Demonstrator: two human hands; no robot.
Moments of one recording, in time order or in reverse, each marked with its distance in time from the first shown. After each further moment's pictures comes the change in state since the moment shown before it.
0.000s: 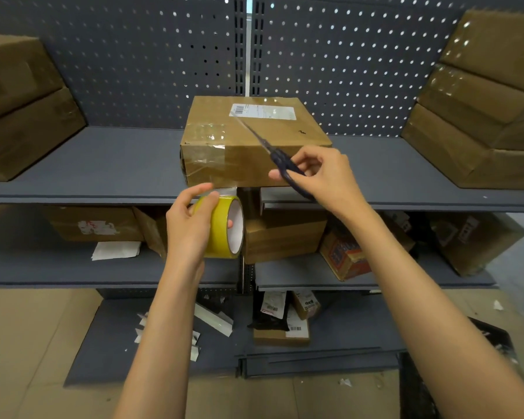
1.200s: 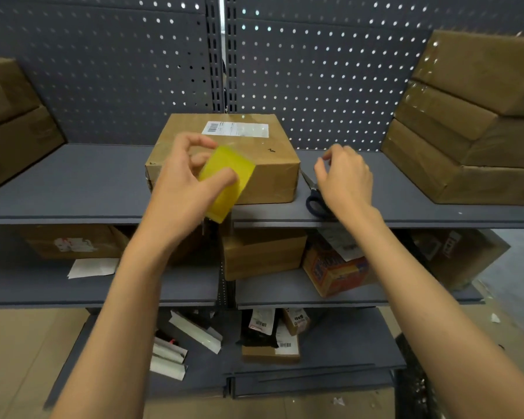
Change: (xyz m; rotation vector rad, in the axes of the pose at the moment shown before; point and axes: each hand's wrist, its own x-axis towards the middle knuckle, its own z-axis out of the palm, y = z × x) left_hand -0.010 0.069 0.052 0.359 -0.246 0.422; right_hand 0.027 0.046 -0.054 -0.662 0.273 0.121
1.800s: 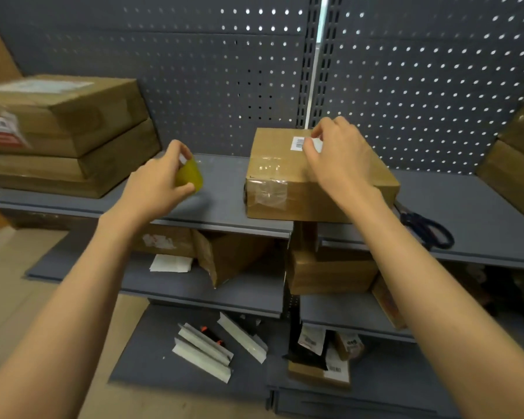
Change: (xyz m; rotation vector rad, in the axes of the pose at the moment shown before) left_hand 0.051 -0.068 -0.162 0.979 0.001 0.024; right_hand 0.024 -0.152 0.019 0.094 0.040 -0.272
